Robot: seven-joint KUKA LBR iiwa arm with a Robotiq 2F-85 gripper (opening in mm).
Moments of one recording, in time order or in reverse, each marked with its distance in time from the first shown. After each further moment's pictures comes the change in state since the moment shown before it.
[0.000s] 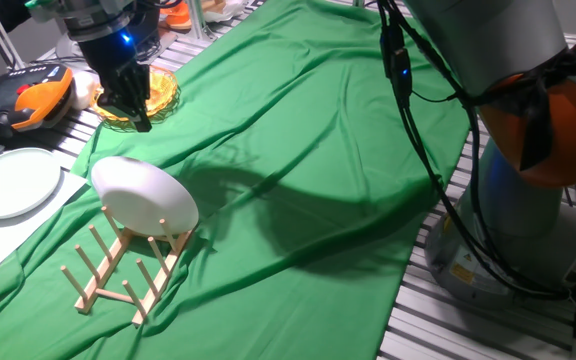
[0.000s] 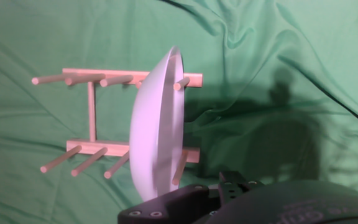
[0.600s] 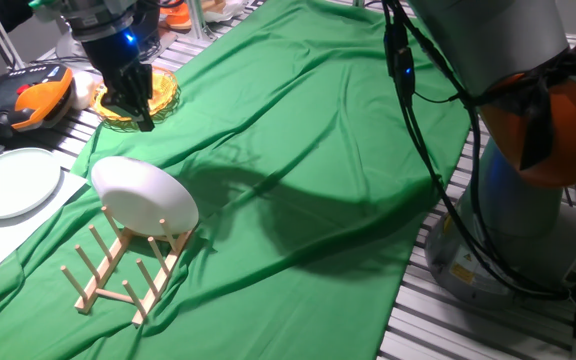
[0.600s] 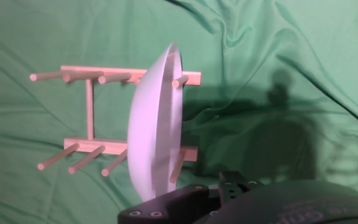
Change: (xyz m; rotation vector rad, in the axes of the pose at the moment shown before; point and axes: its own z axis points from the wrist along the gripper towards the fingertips) arm 0.002 -0.001 0.000 0.011 -0.006 -0.009
